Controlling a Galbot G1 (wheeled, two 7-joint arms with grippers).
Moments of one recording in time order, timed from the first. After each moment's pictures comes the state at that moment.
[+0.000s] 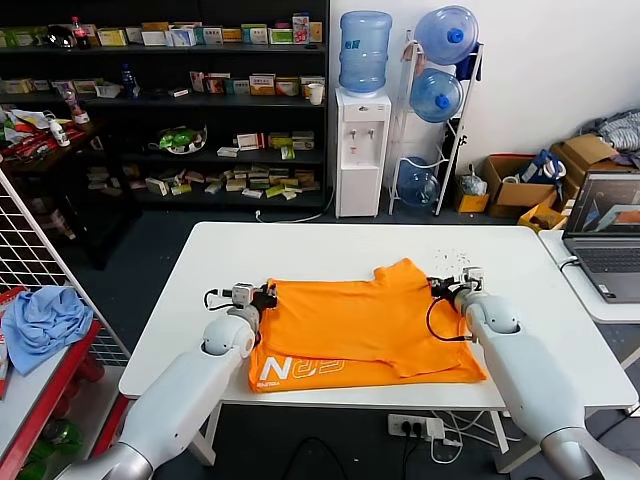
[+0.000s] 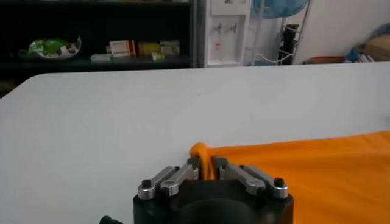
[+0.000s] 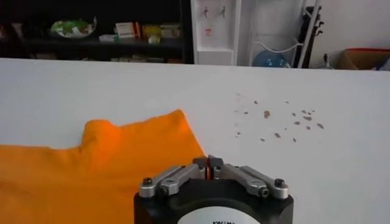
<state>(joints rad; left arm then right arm) 0.58 -1.22 0.12 -1.11 -0.66 0.31 -0.20 -0.54 1.13 0.18 0.96 0.51 -0.41 -0.15</state>
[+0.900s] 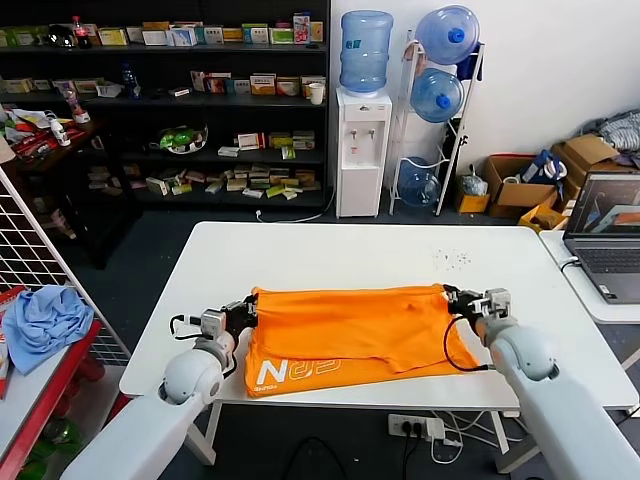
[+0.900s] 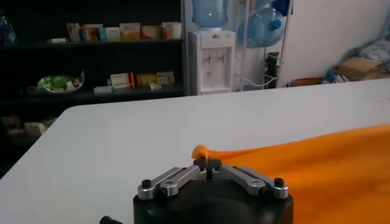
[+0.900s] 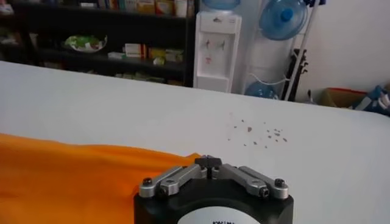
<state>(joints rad) 0.87 -1.01 0.02 -1.56 -0.64 0.26 -0.24 -0.95 0.96 0.31 1.53 0.55 -0.44 -0.02</state>
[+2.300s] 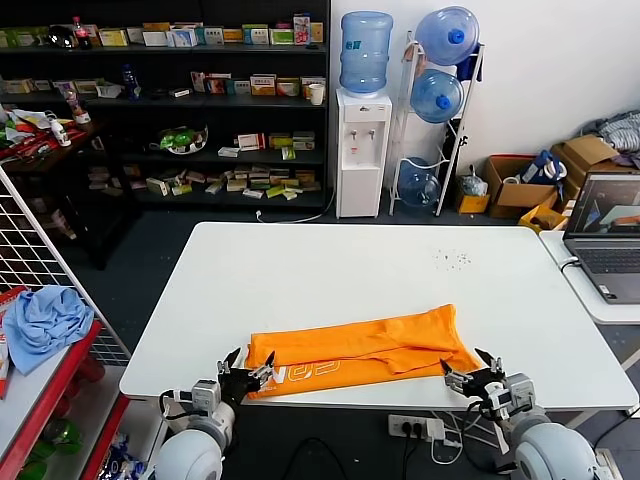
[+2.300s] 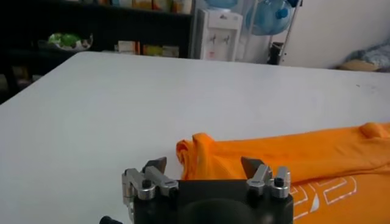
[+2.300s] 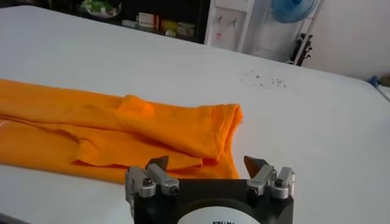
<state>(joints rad) 1.23 -1.03 -0.07 -1.81 -0.65 0.23 -0.35 -1.41 0.95 0.48 1.85 0.43 -0.42 0.01</state>
